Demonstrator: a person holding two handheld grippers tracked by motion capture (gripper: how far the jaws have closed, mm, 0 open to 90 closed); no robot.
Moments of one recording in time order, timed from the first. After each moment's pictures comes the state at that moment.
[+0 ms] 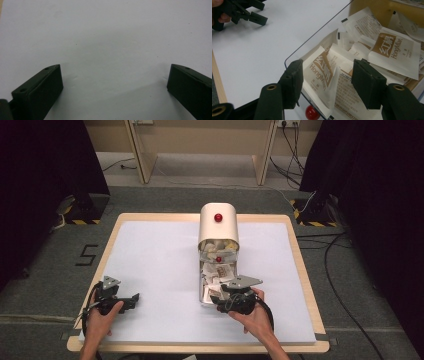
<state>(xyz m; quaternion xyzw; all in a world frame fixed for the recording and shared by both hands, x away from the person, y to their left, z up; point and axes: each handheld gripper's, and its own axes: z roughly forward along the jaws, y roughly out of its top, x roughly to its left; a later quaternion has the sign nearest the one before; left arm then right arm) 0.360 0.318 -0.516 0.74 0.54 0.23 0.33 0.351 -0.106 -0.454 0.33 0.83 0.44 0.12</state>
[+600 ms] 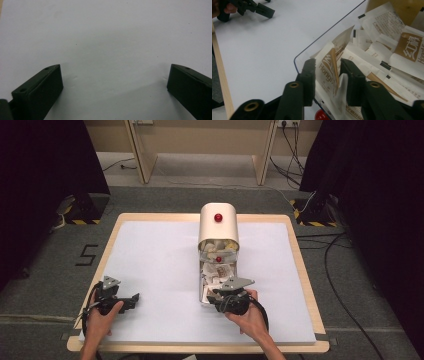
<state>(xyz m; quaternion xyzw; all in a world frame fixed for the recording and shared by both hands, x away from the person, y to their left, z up) 0.360 0.318 -0.516 0.74 0.54 0.23 0.33 0.352 -0.092 -0.460 0.30 0.84 0.43 0.11</state>
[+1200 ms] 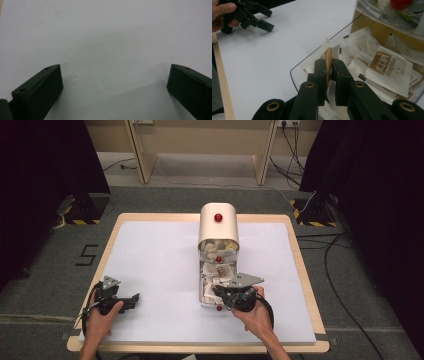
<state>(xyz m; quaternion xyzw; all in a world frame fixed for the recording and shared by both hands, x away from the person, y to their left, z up) 0.360 0.318 -0.516 0.74 0.55 0.23 0.33 0.350 -0.108 -0.438 0.29 0.83 0.46 0.14</state>
